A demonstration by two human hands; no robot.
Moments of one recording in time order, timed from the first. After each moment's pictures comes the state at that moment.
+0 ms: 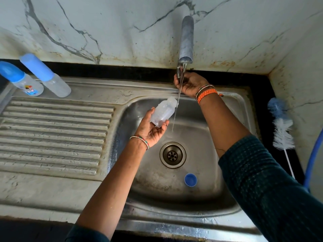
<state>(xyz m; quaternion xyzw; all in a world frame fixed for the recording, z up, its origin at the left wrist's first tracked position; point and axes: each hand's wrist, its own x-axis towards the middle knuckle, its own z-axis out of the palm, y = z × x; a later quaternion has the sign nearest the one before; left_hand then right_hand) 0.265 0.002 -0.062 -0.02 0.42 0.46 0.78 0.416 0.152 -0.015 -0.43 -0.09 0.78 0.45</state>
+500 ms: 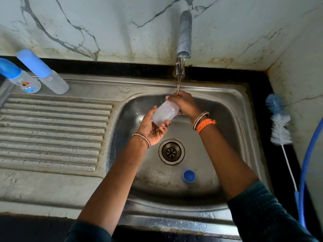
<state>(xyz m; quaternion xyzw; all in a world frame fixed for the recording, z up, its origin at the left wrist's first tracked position) 0.273 -0.004 -0.058 -0.01 0.44 0.38 0.82 0.408 0.061 -0.029 -0.60 -0.47 0.56 0.33</state>
